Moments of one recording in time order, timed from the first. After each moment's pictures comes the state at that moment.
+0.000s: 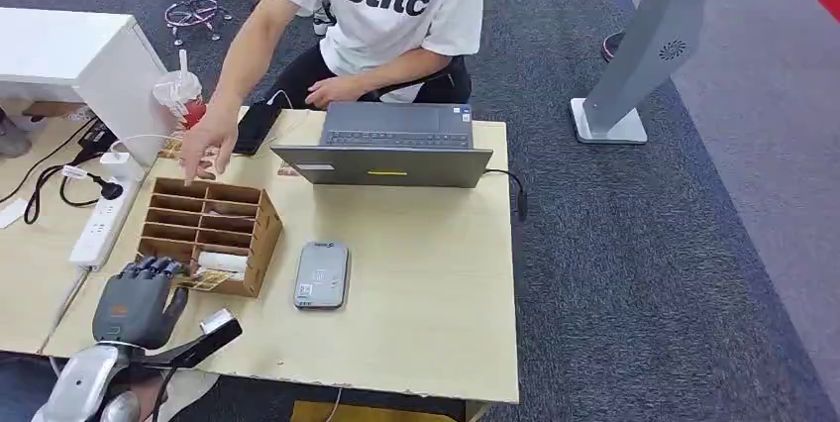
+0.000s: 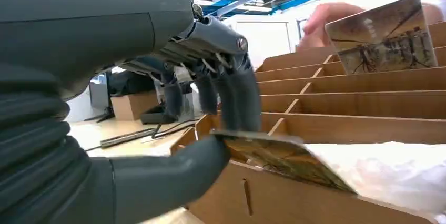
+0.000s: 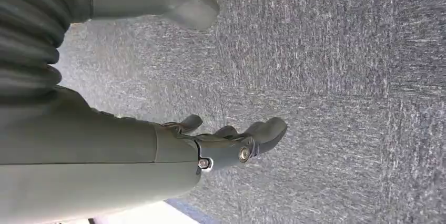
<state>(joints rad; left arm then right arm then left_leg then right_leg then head) -0.14 0.22 -0.17 -1.25 -1.28 0.30 -0.11 -0.06 0.11 -0.82 -0.22 0.78 -0.36 0.06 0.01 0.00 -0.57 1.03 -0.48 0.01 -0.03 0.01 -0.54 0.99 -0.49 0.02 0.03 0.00</state>
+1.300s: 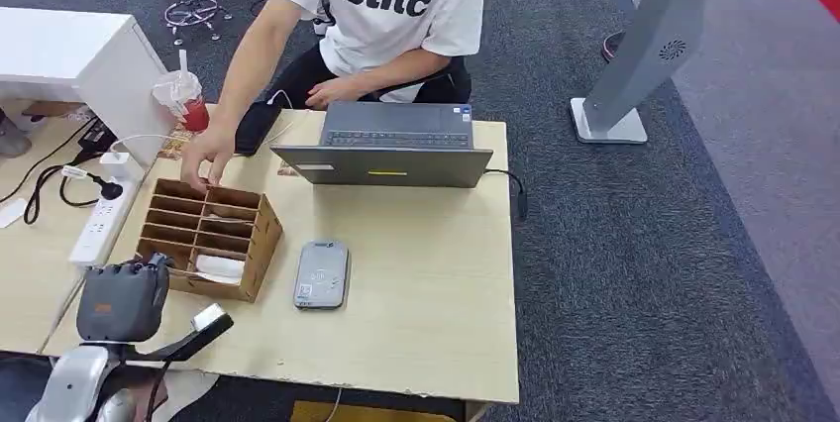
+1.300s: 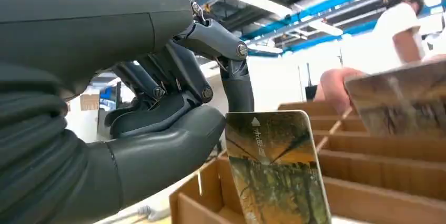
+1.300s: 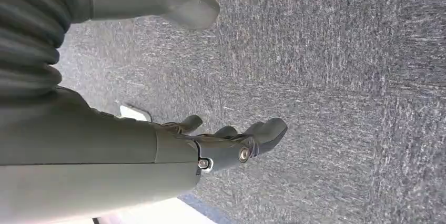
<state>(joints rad) -0.17 0.23 -0.17 -1.22 -1.31 0.50 -0.10 -0.06 0.11 -0.82 -0.22 0.85 -0.36 0.07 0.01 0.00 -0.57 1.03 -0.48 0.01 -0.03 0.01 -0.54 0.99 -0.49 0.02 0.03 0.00</state>
